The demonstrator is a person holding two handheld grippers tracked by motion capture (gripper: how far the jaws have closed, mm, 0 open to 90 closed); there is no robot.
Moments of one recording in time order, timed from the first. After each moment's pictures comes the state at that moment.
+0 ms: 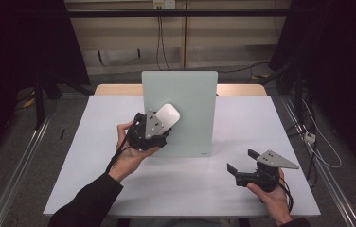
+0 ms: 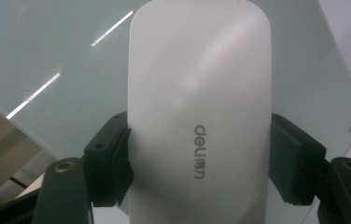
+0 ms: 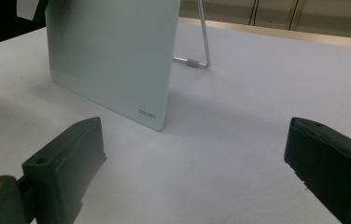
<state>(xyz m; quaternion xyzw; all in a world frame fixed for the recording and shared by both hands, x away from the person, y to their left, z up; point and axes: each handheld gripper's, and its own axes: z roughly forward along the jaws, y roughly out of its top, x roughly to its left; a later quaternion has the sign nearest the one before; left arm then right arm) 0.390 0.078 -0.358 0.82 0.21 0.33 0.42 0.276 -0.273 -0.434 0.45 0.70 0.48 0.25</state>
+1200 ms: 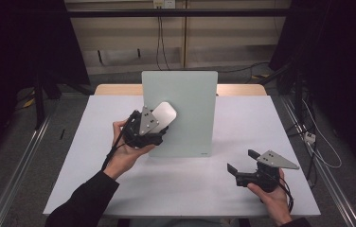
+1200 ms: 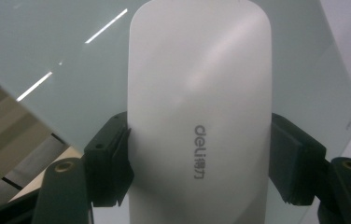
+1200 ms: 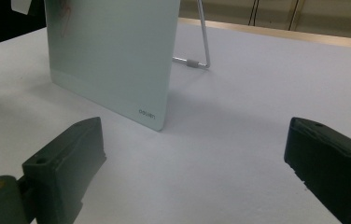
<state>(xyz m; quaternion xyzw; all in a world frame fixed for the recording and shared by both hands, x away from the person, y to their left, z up) 0.394 0.089 -0.354 0.83 0.21 0.32 0.41 0.276 -0.274 -0.434 0.46 0.70 0.49 0.25</state>
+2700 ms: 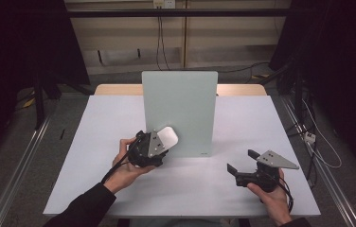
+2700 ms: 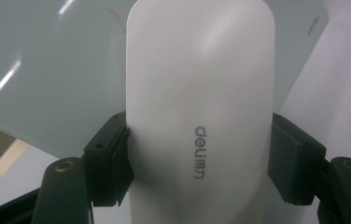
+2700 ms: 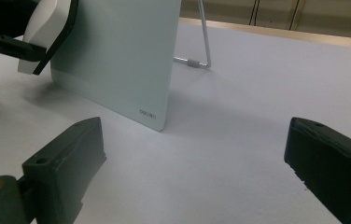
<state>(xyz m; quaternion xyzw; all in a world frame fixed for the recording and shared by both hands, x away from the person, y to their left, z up) 0.370 0.083 -0.411 0.88 0.16 0.29 0.34 0.276 -0.273 -0.434 0.46 0.70 0.49 0.25</state>
